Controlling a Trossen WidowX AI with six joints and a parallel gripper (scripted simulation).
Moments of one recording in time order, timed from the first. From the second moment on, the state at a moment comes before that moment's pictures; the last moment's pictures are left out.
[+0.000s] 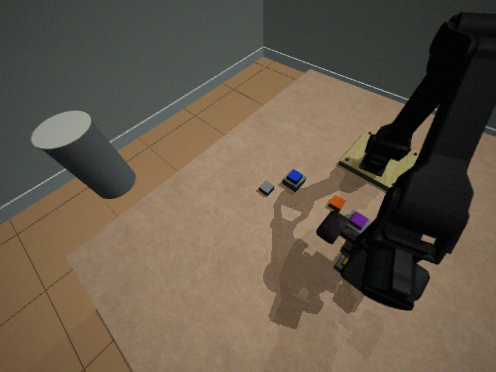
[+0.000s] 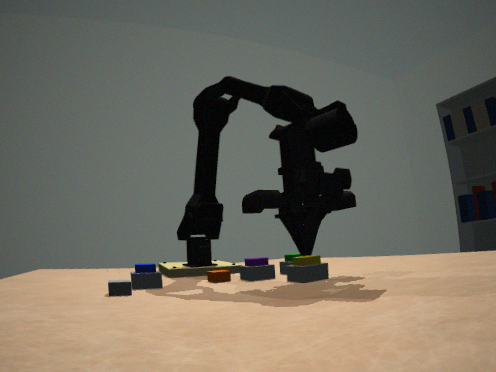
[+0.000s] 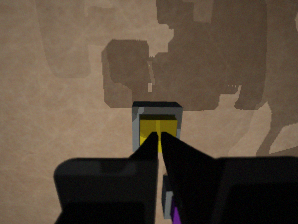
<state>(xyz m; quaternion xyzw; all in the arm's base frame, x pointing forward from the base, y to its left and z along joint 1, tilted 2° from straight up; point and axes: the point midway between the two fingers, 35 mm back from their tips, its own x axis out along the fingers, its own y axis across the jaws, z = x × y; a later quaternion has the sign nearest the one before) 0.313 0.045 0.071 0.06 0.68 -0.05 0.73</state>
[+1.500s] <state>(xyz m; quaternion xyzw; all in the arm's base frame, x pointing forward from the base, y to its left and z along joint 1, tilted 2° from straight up) 0.280 0.038 0.157 0.06 0.68 -0.05 0.72</state>
